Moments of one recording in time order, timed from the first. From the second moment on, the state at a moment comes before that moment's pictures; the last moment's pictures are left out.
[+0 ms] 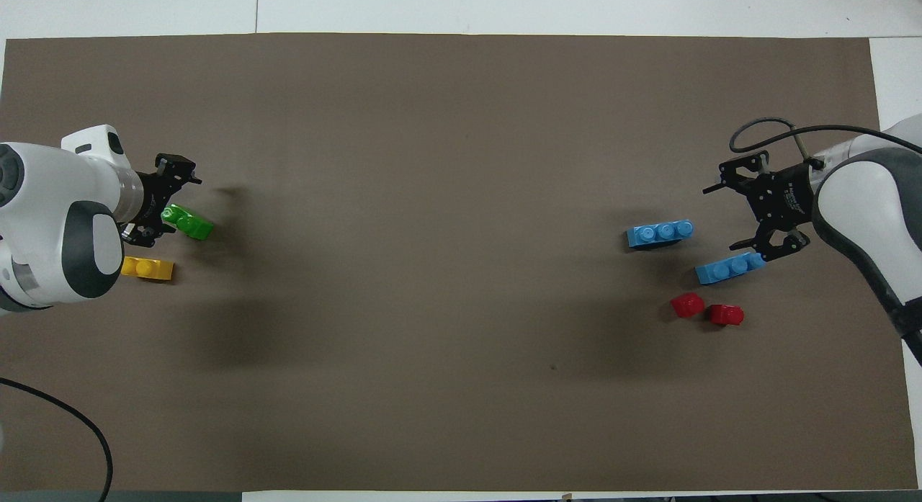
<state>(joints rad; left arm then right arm) 0.04 0.26 -0.02 -2.05 -0.04 2.44 -0.93 -0.17 0.18 0.06 -1.91 0.32 1.93 0.86</state>
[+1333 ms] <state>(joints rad) 0.04 0.19 -0.01 -1.94 -0.04 2.17 -0.77 -0.12 -0.03 0.08 -1.64 0.08 1.48 -0.02</state>
